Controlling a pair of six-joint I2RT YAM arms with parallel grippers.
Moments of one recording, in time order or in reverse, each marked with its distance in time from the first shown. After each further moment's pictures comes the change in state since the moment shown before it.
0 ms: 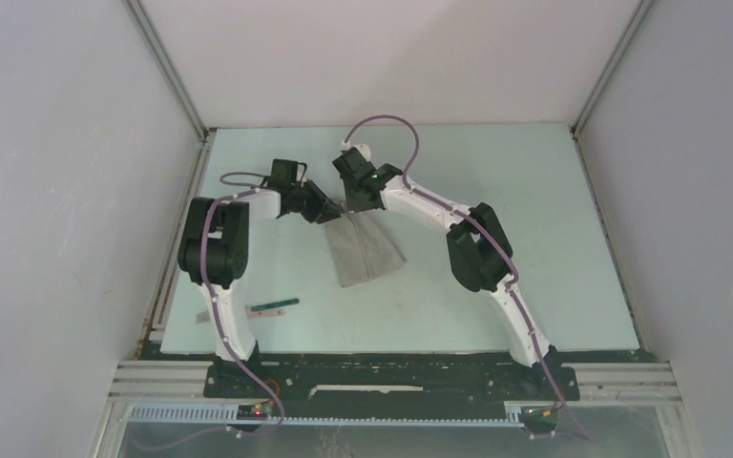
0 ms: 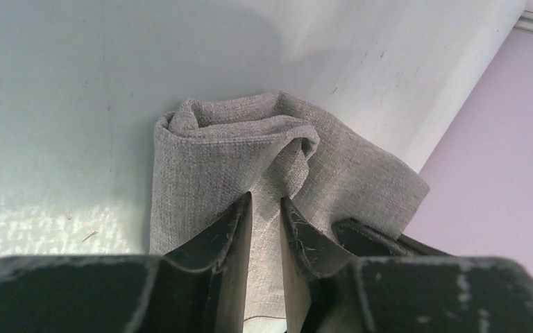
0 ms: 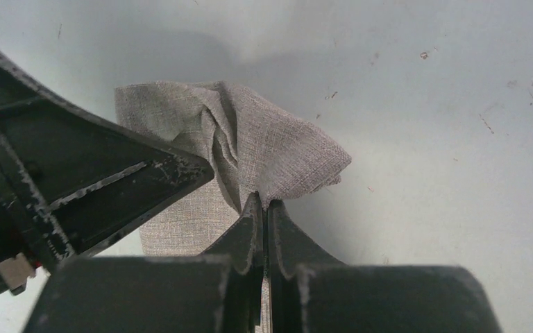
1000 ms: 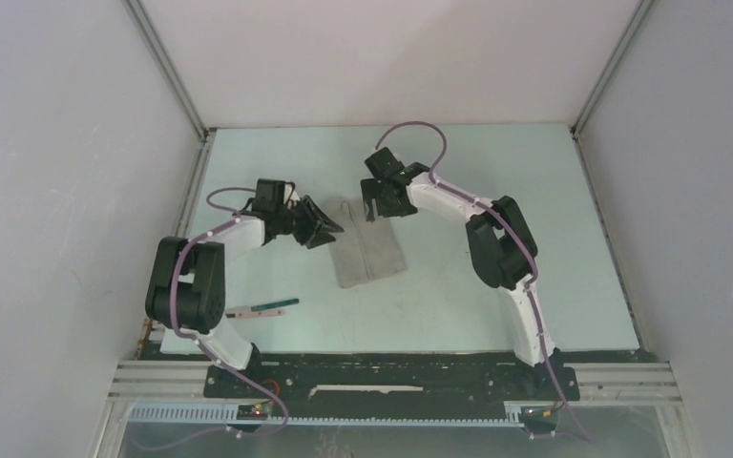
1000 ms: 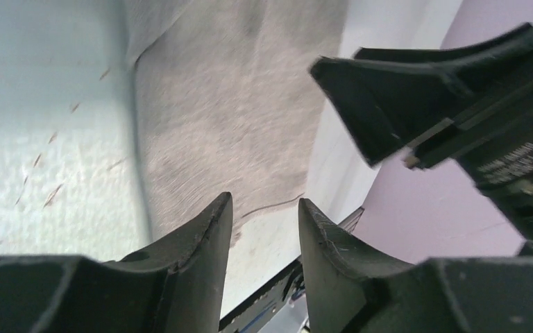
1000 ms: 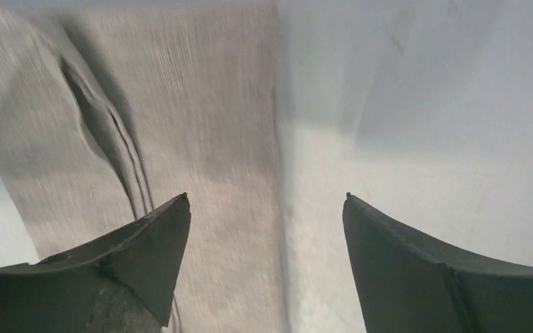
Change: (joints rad) left arm -0.003 -0.339 -0.286 -0.014 0.107 0.054; right arm -0.098 -0.089 -0.200 -0.015 -0.072 -0.035
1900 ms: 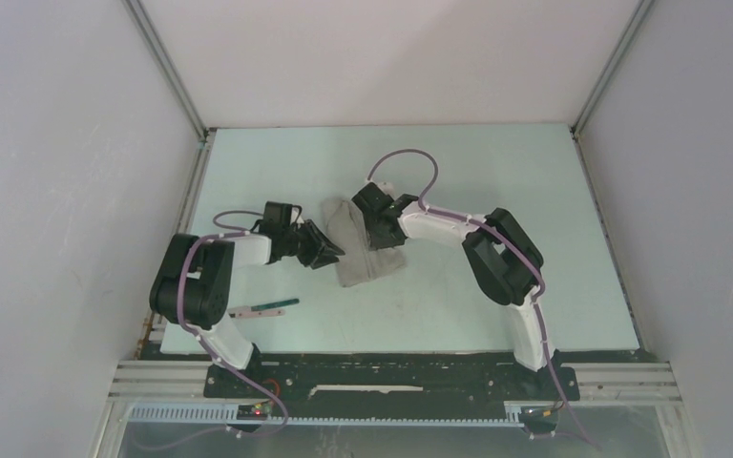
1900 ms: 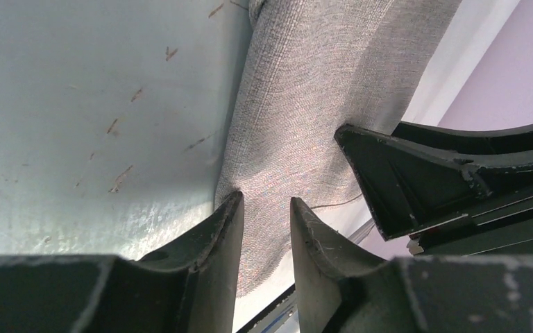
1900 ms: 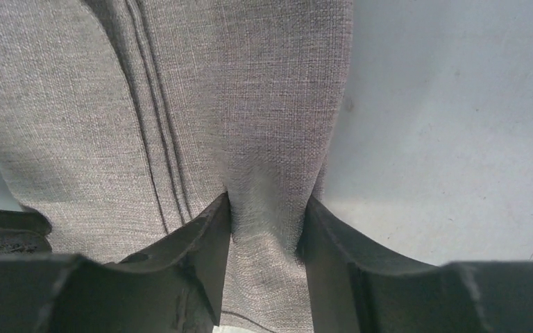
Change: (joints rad) left arm -0.039 0.021 -0.208 0.153 -0.045 -0.045; right arm 0.132 -0.153 -0.329 0.092 0.080 0.113
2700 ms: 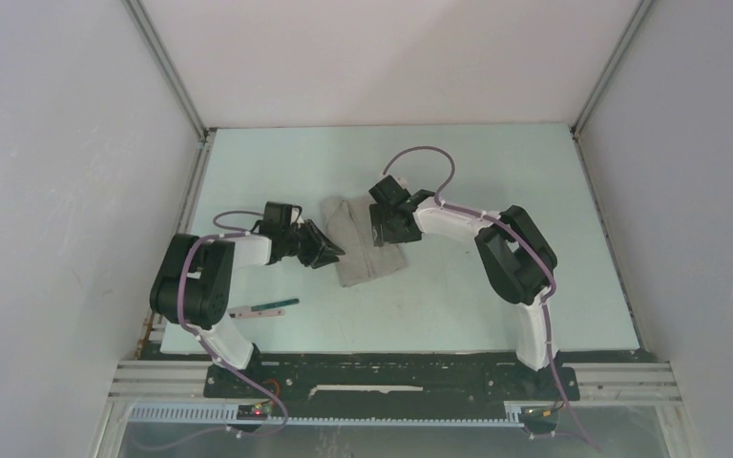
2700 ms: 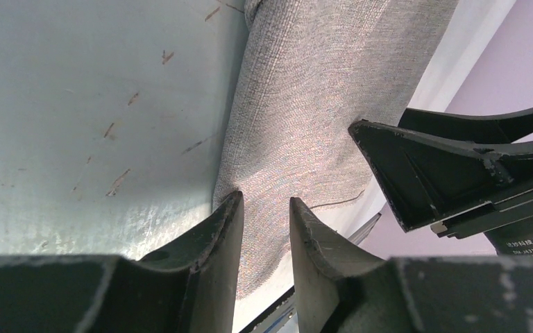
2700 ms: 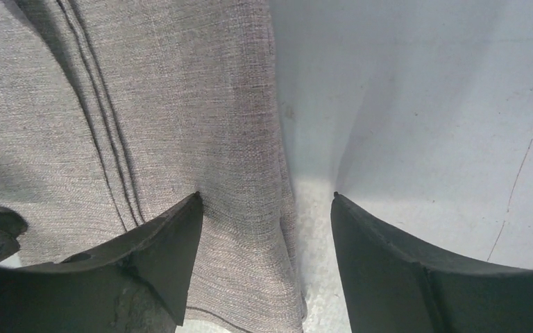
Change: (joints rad) left arm -0.002 0.003 -0.007 0.025 -0.001 -0.008; right arm -0.073 -0.060 -0.074 0.054 -0.068 -0.023
